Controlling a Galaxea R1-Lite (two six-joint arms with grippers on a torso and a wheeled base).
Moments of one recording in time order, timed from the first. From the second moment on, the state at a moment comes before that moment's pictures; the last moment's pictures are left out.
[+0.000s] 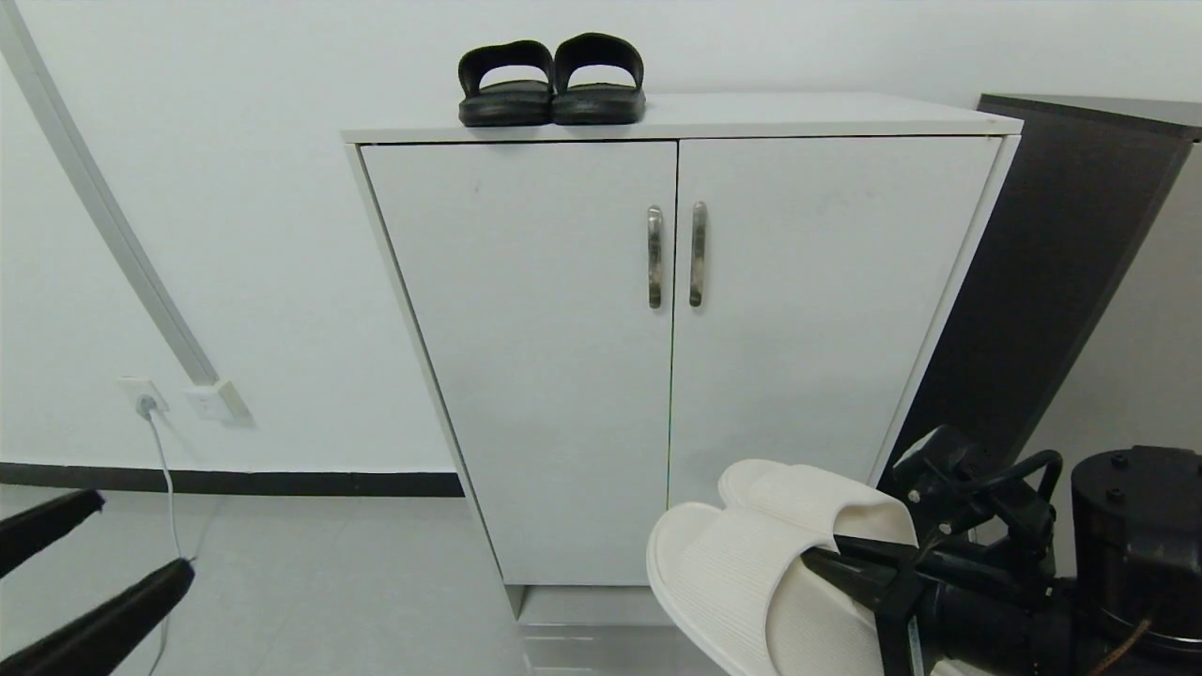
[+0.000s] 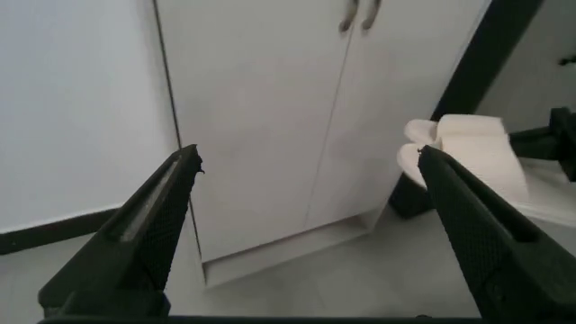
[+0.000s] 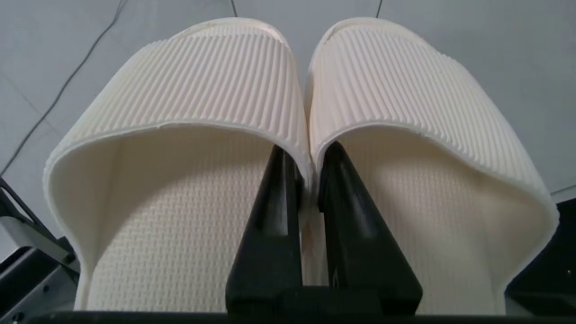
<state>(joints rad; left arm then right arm) -0.06 0.68 -0.38 -0.24 -0.37 -0.08 0.81 1.46 -0.43 -0.67 -0.07 0.05</state>
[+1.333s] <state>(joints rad) -0.63 1.65 -1.32 -0.33 -0.41 -0.33 0.81 1.49 -0.43 -0.68 -0.07 0.05</state>
